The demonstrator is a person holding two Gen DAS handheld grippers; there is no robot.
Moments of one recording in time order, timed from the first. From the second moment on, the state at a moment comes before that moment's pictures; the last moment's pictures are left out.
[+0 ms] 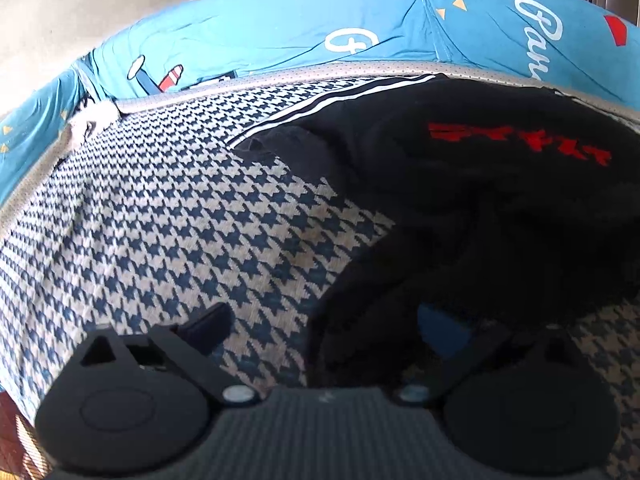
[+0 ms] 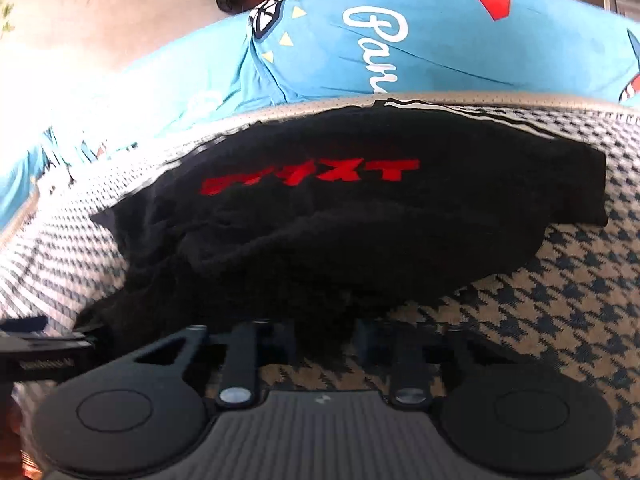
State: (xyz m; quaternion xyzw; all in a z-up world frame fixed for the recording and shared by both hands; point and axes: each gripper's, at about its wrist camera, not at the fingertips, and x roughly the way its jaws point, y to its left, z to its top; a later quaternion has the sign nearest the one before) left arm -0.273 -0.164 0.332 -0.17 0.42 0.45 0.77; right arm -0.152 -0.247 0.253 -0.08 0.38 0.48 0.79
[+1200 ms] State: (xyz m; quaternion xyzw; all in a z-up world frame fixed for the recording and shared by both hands) left arm -0.330 -0.246 0.327 -0.20 0.36 0.46 0.79; right arm -0.164 -0.333 0.254 -0.06 0.37 0.43 0.82
